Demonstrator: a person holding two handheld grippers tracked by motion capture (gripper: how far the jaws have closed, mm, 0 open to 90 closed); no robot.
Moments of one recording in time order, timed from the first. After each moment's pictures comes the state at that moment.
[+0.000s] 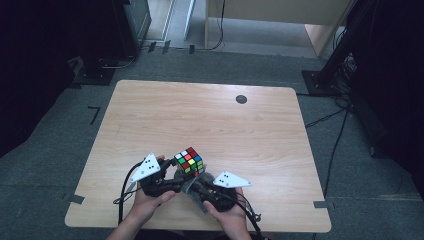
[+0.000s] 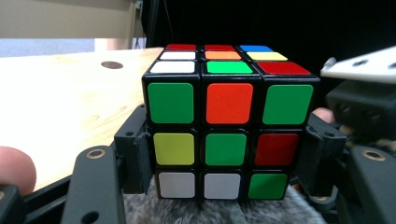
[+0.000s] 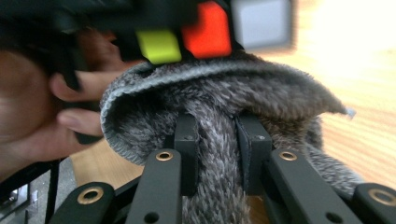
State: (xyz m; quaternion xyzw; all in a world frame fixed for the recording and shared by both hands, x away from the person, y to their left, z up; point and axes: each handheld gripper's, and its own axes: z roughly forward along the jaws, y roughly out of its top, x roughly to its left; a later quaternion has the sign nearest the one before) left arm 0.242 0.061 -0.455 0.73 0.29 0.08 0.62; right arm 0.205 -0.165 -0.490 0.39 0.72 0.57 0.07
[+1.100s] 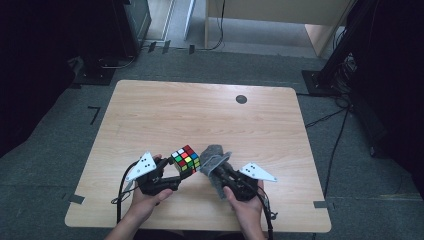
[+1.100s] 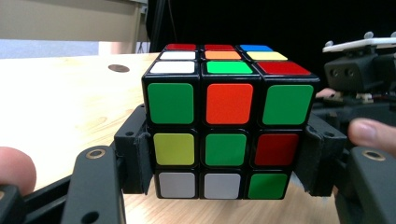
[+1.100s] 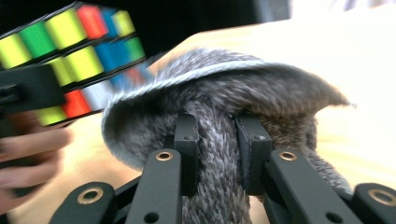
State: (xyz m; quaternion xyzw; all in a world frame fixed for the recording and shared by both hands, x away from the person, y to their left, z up) left arm 0.246 0.070 -0.454 0.71 0.30 0.09 0.63; right arm 0.219 -0.220 -0.477 0.47 0.65 0.58 0.13
